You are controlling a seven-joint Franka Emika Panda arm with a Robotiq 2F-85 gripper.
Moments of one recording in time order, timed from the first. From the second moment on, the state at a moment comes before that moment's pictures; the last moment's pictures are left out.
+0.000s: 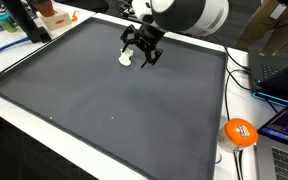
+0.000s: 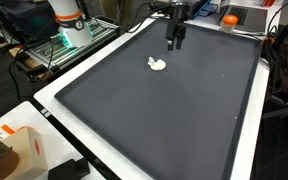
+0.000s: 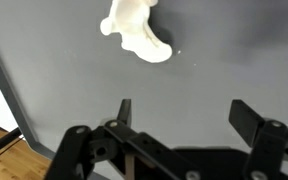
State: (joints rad) arm 0.30 0.85 0.25 -1.43 2.30 4.21 -2.23
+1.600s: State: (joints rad) arm 0.08 0.72 0.43 -1.58 2.51 4.22 -2.44
